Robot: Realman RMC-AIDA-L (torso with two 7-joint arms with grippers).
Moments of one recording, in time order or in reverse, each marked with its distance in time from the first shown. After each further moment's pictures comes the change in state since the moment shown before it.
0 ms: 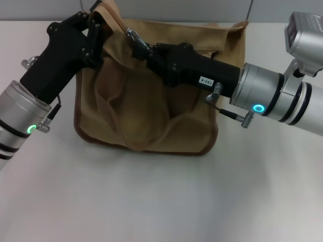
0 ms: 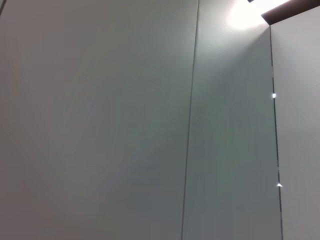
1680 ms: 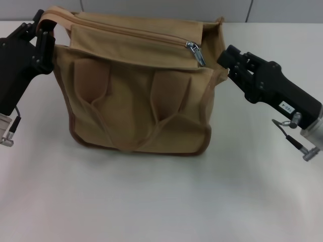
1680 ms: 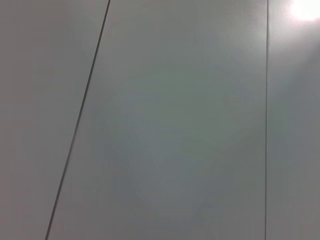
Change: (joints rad) left arm 0.119 0.008 -0.129 0.053 0.004 -0.026 -0.010; right arm -0.265 0.001 0.171 -0.126 0.016 -0.236 -0.170
